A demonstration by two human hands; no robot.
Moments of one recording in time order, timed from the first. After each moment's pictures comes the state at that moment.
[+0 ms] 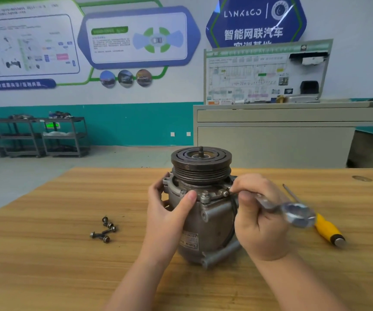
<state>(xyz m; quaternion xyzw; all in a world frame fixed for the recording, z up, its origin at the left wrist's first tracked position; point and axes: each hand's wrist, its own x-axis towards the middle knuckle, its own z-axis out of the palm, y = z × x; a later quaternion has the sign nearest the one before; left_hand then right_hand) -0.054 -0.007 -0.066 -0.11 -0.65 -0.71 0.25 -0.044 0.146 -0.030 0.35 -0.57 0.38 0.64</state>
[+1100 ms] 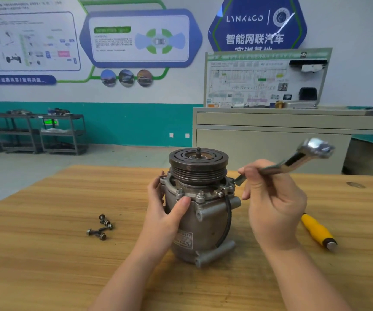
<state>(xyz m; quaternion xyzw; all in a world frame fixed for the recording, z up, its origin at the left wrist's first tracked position) -0.060 -0.016 -0.073 -0.17 -0.68 -0.68 0.21 -0.051 0.163 -0.023 0.33 -0.55 0.51 0.58</state>
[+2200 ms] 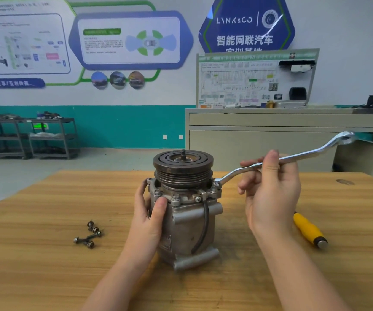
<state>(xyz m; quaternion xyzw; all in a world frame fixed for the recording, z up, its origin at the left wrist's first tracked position) -0.062 -0.014 -0.074 -0.13 -0.66 -0.71 0.21 -0.055 0.165 -0.006 0.16 -0.42 0.80 0.40</state>
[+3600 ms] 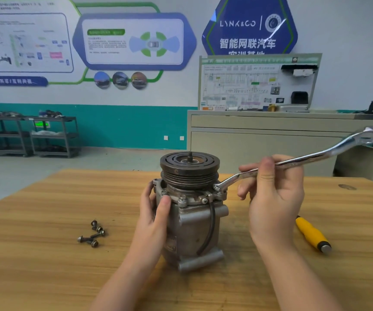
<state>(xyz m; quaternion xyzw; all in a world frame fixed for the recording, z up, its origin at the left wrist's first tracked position) -0.053 -0.012 -0.069 -0.13 -0.66 -0.71 0.21 -0.046 0.153 -0.010 0.23 -0.48 0.70 0.47</state>
